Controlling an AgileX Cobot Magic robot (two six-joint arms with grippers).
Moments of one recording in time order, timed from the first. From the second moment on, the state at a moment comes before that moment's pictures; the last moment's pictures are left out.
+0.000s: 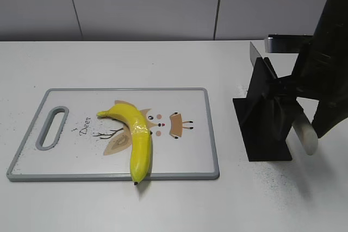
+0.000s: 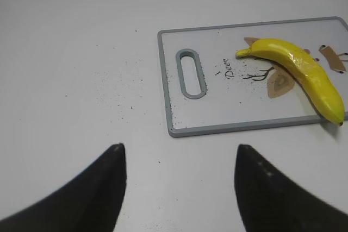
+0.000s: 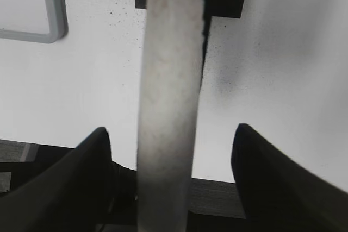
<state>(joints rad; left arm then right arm) -0.01 0.00 -0.48 -0.22 1.10 0.24 0.33 1.71 -1.17 0.13 1.21 0.21</state>
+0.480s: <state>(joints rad) -0.01 0.00 -0.48 -0.22 1.10 0.24 0.33 1.71 -1.18 0.13 1.21 0.24</state>
